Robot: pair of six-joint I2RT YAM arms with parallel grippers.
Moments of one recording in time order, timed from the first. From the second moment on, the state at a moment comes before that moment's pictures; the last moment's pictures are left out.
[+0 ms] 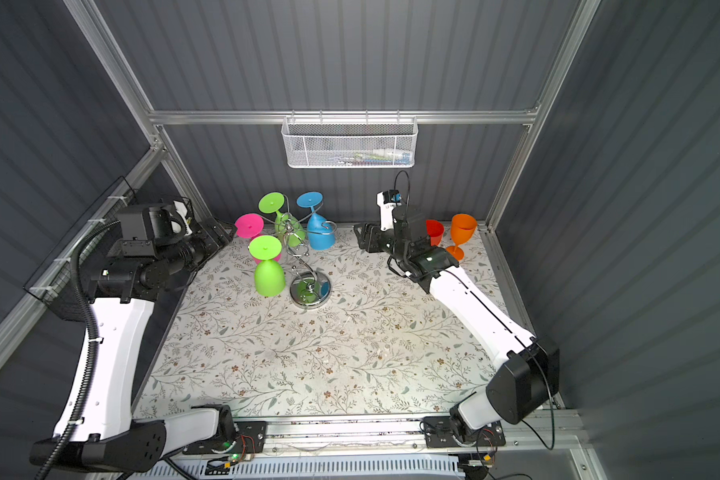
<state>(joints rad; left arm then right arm) -0.03 1.24 1.65 -0.95 0.23 -0.66 0.51 1.49 1.43 -0.26 -0.11 0.37</state>
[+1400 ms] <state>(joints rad) 0.12 1.38 1.47 -0.53 0.65 -0.85 0.57 1.61 1.55 -0.28 -0.20 0.44</state>
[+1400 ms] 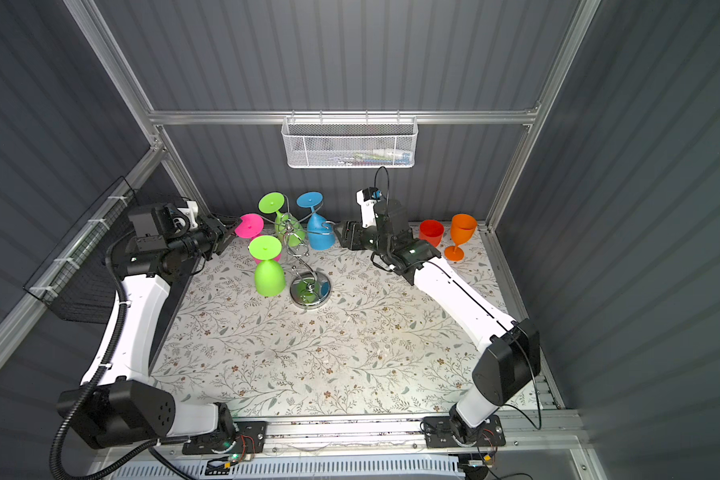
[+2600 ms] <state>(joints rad) 0.12 1.37 1.40 -0.42 0.67 -0.87 0.57 1.58 1.52 -0.27 -0.20 0.44</state>
